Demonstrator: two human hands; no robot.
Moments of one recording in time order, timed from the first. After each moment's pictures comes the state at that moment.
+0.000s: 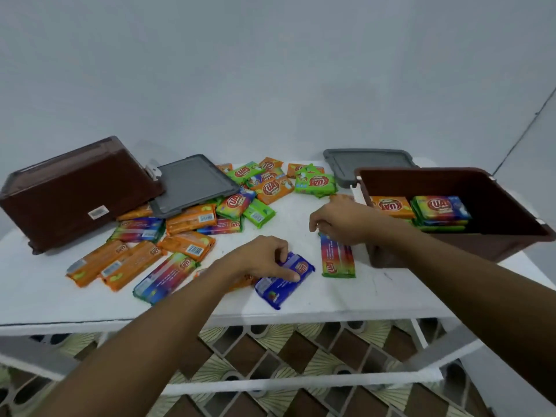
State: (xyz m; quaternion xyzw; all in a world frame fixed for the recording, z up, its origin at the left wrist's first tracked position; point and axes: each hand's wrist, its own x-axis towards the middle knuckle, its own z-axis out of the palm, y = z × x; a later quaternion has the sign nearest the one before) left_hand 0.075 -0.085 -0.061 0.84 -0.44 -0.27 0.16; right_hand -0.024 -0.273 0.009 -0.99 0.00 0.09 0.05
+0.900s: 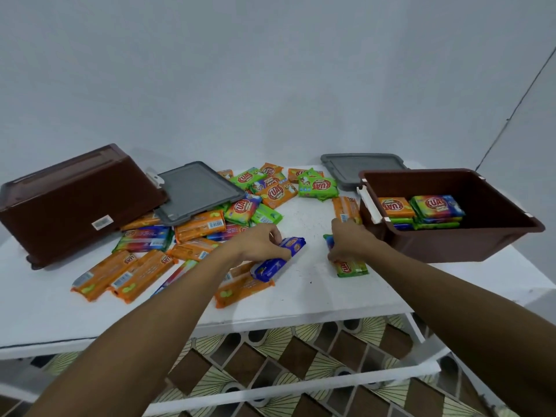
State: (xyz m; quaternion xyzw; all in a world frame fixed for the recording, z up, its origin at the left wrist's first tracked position) left_hand 0.106 -0.059 -0.035 0.83 -0.34 -0.34 0.27; right_hand -0.017 -0.244 -0.041 -0.94 0.29 0.14 0.09
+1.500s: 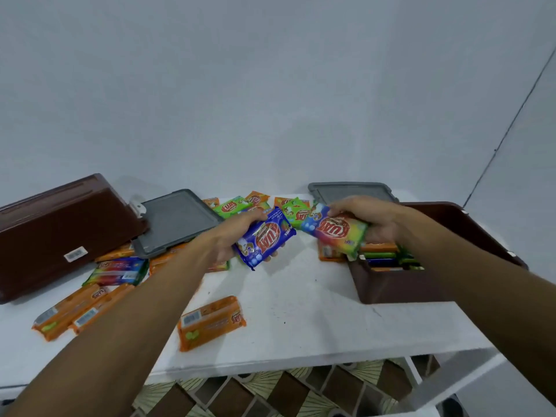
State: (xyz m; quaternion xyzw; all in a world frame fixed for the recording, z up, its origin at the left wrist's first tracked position) left_hand 0.121 -0.105 0.025 0.67 -0.18 -0.45 0.56; right_hand -0.030 -0.319 0.066 -0.65 0.28 0.09 0.70
